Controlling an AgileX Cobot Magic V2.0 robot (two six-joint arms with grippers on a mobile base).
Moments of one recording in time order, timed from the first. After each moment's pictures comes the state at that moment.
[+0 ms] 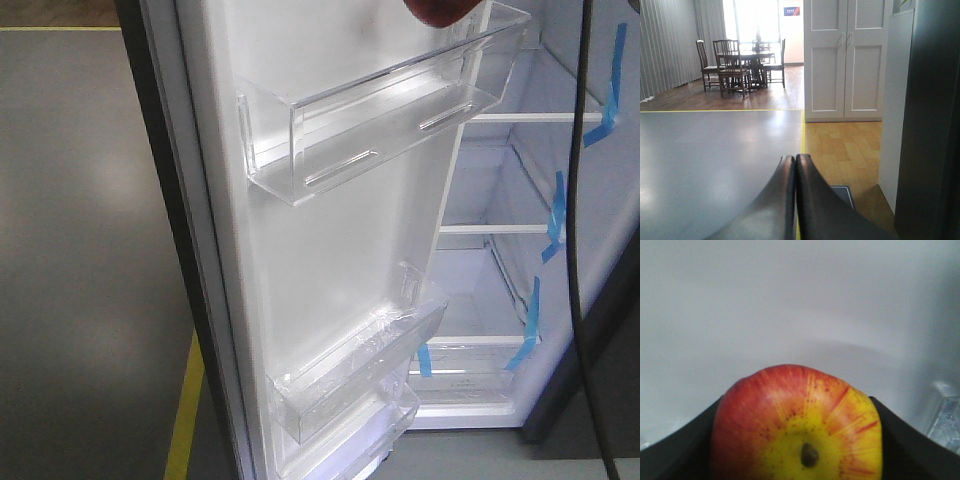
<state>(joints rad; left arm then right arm) 0.09 -0.01 0.02 0.03 0.03 -0.09 0.11 1.68 -1.99 0.75 1.04 -0.55</state>
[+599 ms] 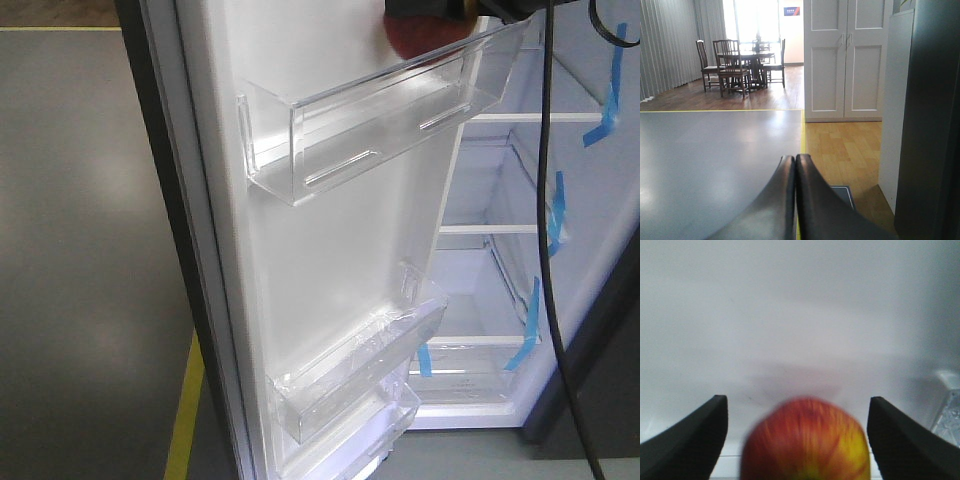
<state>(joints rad) 0.09 -0.01 0.02 0.03 0.03 -0.09 0.11 1.74 -1.99 0.75 1.04 -0.54</state>
